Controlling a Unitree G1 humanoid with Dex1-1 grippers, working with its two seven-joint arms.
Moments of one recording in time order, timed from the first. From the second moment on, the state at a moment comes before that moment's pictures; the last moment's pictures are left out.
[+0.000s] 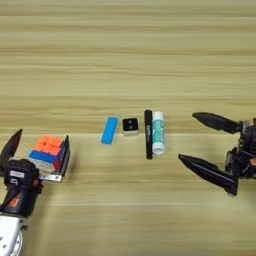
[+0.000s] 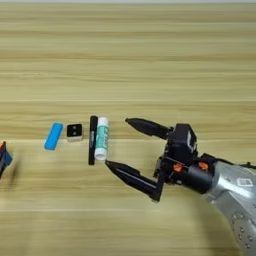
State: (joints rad) left arm 0.42 0.19 0.15 -0.11 -0.13 -0.56 -0.26; right arm 0.19 -0.54 0.01 -0.59 0.65 0.29 0.86
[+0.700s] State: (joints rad) left arm 0.42 0.17 0.13 -0.18 -0.12 -0.56 -0.26; right arm 0.26 -0.27 0.25 -0.53 0.16 0.34 0.28
